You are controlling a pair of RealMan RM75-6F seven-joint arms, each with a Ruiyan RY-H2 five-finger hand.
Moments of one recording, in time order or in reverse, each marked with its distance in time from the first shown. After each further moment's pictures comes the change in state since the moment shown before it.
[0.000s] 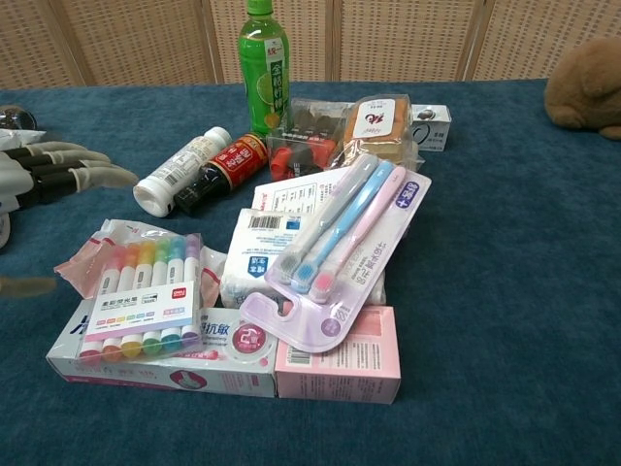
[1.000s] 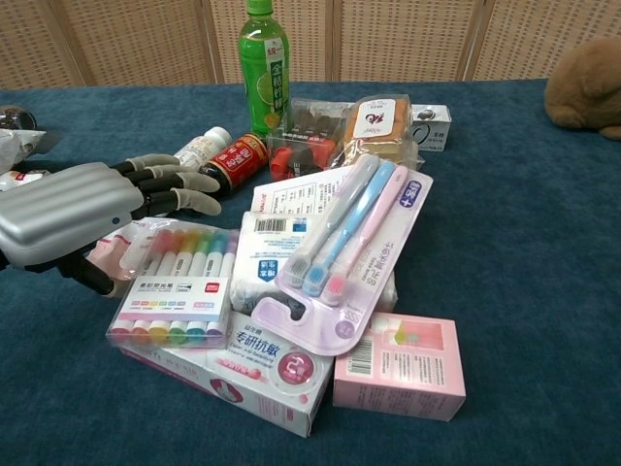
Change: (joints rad) left arm -0.100 -0.285 -0.019 0.249 -0.001 0.047 0.003; right arm -0.027 0.010 -0.010 0.026 -0.016 0.015 0.065
